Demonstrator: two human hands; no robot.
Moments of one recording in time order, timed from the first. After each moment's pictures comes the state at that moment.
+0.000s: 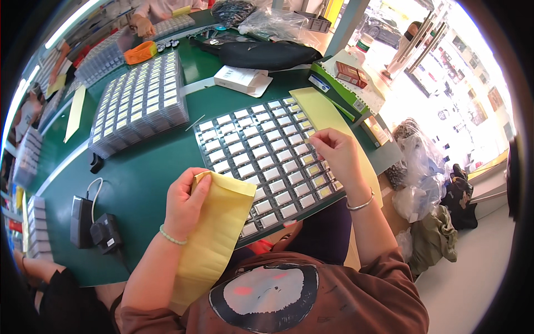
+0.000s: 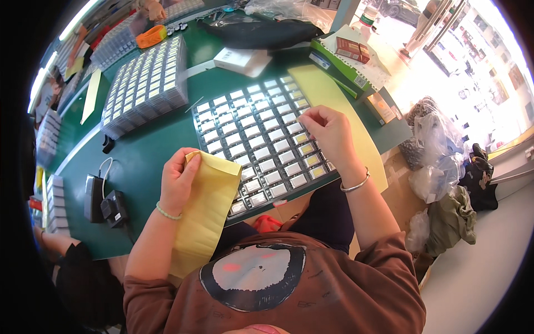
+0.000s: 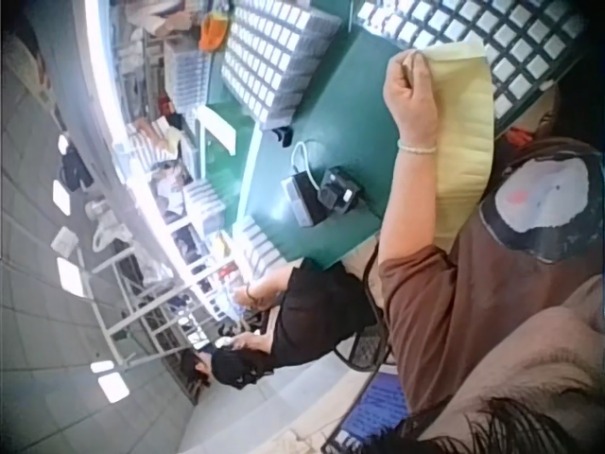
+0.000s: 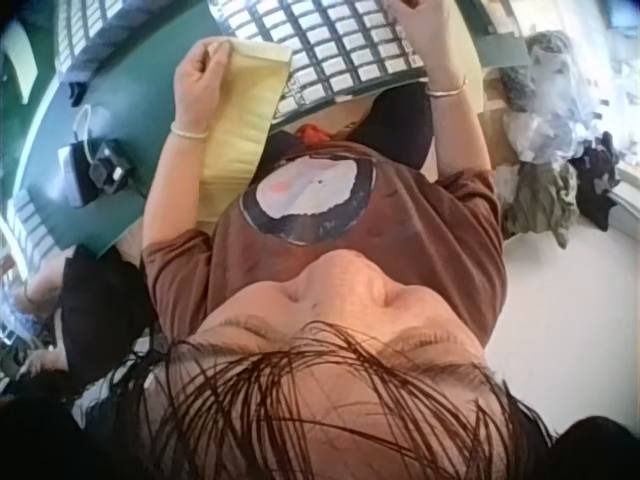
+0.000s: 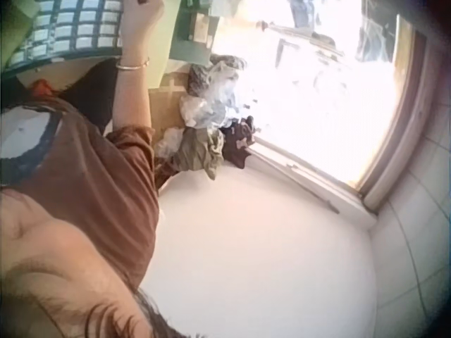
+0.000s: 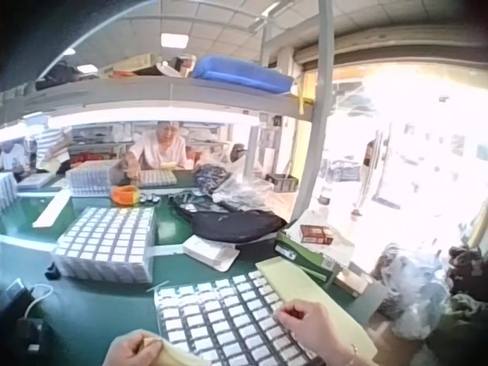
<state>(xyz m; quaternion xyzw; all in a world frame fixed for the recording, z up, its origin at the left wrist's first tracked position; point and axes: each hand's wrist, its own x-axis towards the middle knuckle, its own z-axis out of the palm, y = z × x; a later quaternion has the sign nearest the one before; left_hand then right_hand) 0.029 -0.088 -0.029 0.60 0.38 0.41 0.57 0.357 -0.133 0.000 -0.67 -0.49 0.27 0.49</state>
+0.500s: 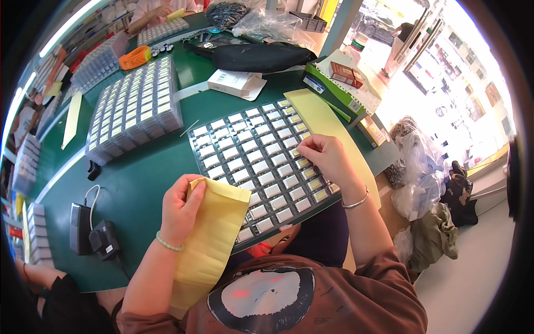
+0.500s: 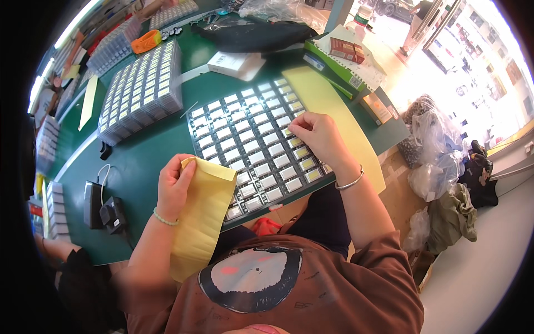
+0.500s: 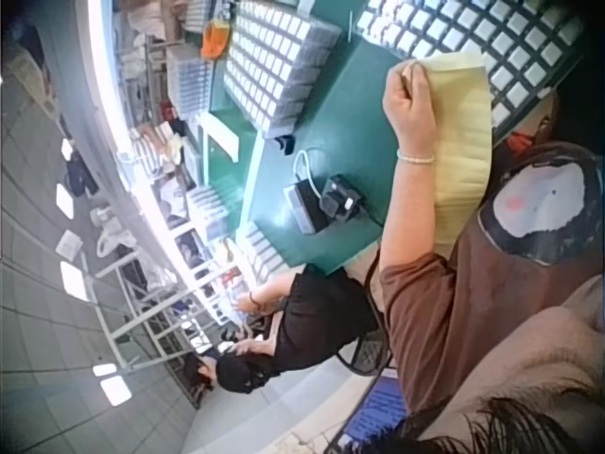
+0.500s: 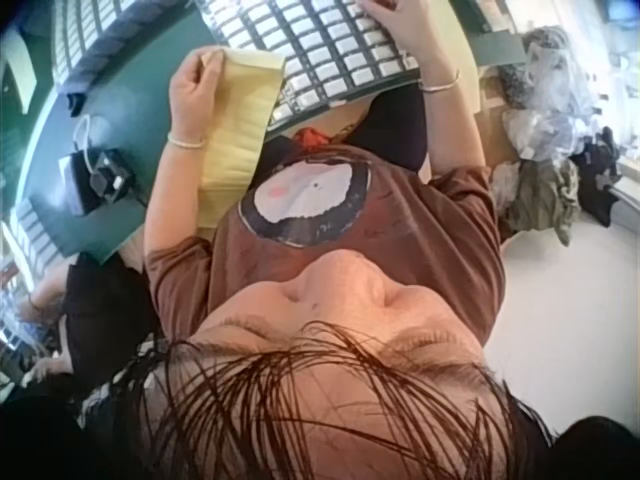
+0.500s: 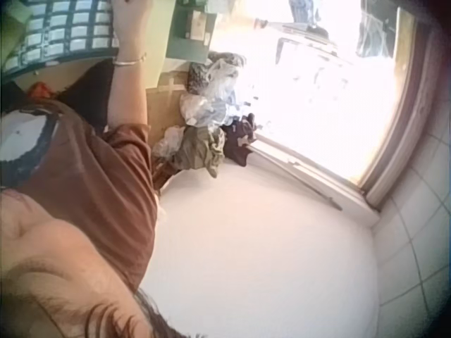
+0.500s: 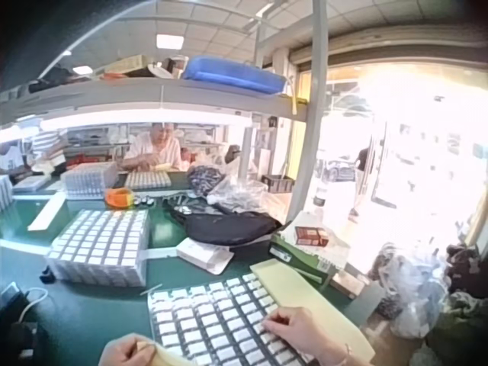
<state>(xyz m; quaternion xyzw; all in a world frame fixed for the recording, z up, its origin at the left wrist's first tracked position) 0.027 -0.087 -0.031 0.62 0.38 0.40 0.56 0.362 -0.127 -0.001 -0.68 -0.54 0.29 0.40</state>
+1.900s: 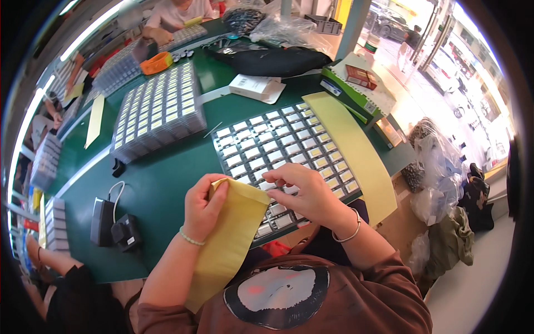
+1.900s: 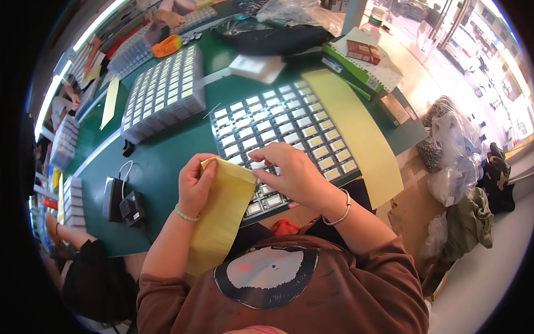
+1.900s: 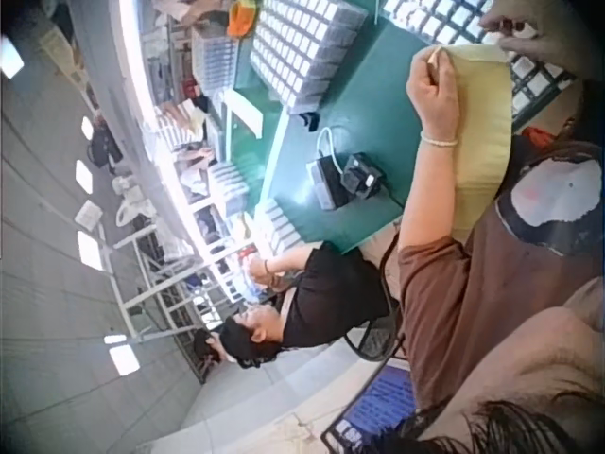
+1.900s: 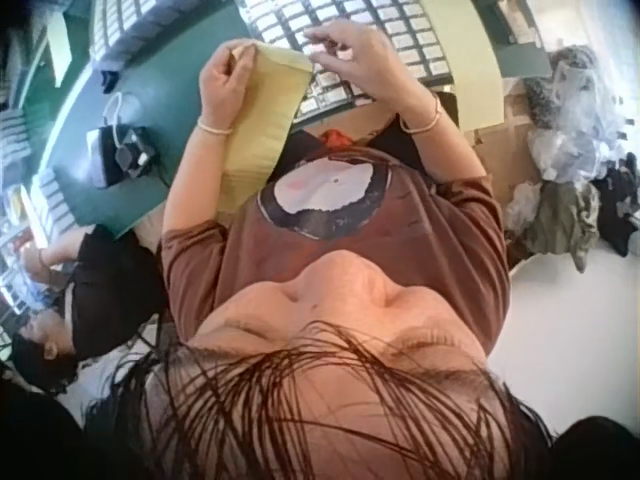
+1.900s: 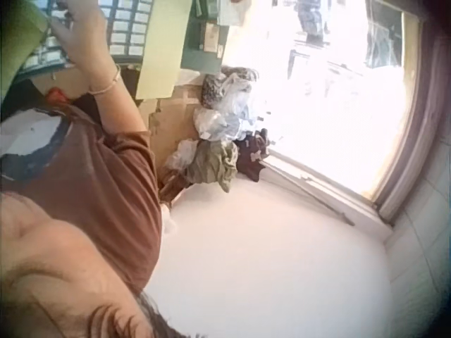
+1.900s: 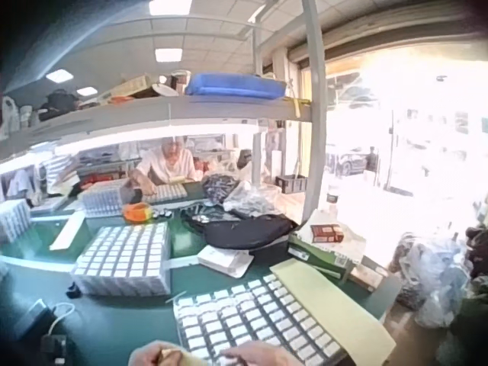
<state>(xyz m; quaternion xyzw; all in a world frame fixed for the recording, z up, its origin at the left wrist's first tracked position) 0.027 -0.092 -0.028 0.67 0.36 0.42 0.50 0.270 -0.158 0.009 -0.49 -0.72 0.24 0.43</state>
